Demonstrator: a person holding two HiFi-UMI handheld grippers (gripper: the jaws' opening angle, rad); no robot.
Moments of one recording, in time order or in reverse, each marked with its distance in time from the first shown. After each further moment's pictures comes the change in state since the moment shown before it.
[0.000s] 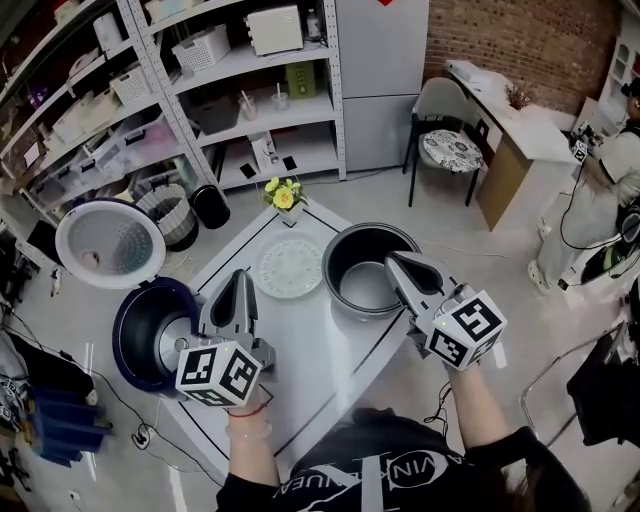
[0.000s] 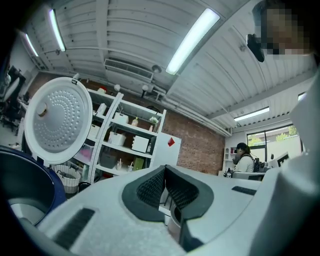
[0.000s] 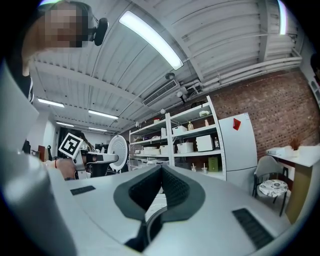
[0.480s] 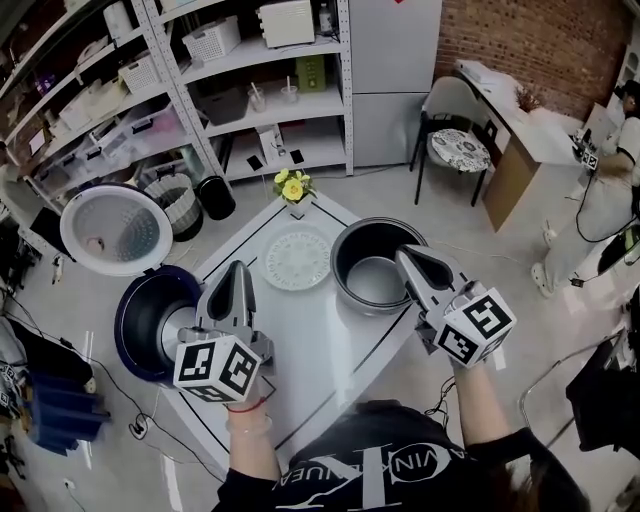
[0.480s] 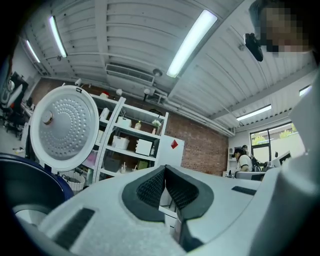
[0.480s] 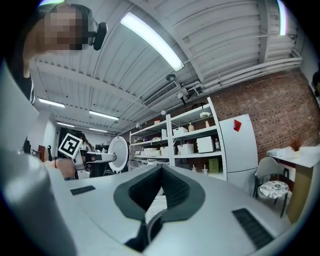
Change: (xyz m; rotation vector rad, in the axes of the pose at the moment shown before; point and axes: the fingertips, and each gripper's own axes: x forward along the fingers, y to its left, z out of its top) left arm -0.010 0.013 0.009 0.023 -0.027 0.039; right arm 0.001 0.001 0.002 0.000 -0.015 0.002
